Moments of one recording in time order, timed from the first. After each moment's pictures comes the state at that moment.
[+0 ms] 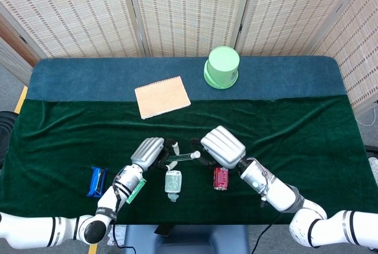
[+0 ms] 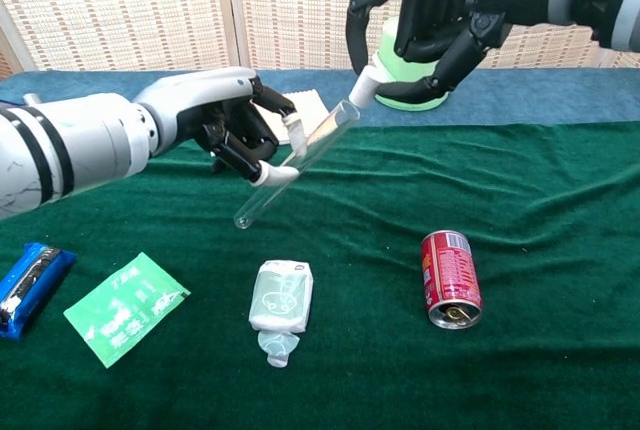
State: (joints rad) left arm -0.82 -1.56 -0.26 -1.79 0.87 0.98 0.22; right arm 0.78 -1.20 0.22 -1.95 -1.31 0.92 -0.22
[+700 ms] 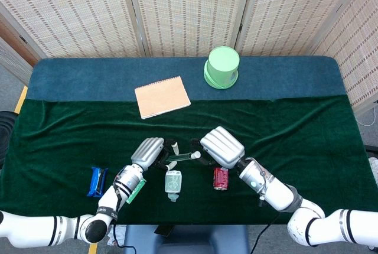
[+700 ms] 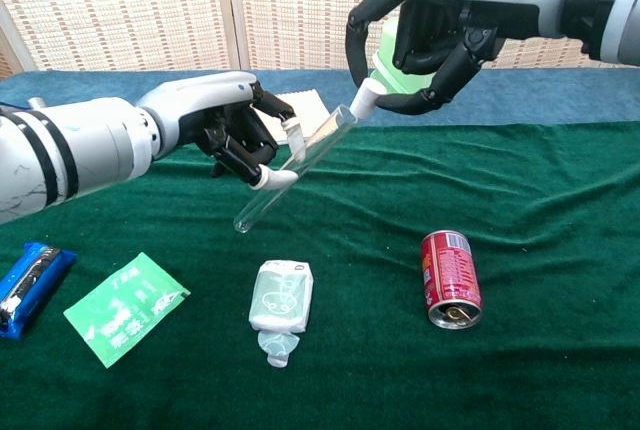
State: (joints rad) left arm -0.83 -1.56 -0.25 -1.77 0.86 0.98 0.22; right arm 0.80 -1.21 0.20 -1.94 -1.29 0.92 -0.24
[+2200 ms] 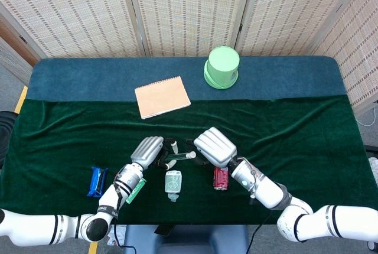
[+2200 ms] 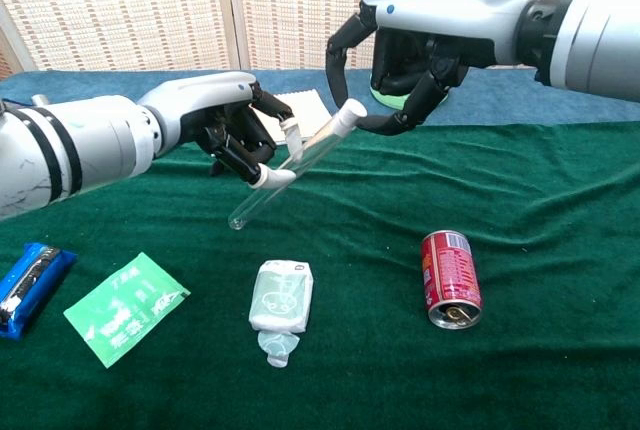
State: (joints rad) left arm -0.85 -1.56 -0.25 -1.77 0.82 0.99 0.24; right arm 0.85 -1.29 0.19 -1.88 -1.23 0.93 -0.31
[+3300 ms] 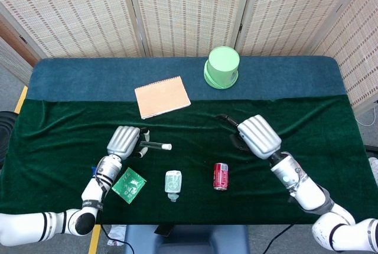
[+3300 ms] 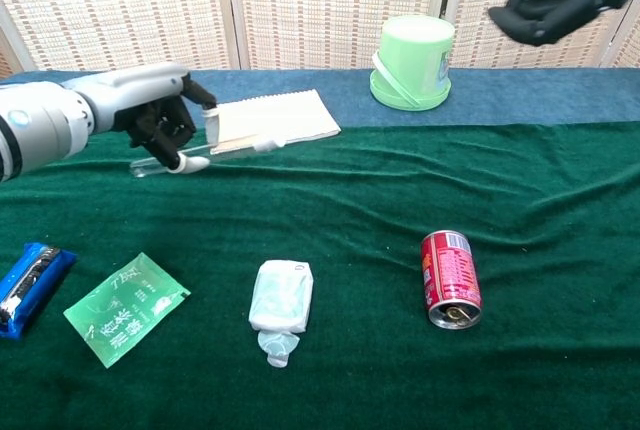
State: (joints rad) left arm -0.82 -1.50 -0.17 -1.65 0.84 1.09 0.44; right arm 0.67 -1.07 0.15 -1.90 -1.36 1.09 -0.09
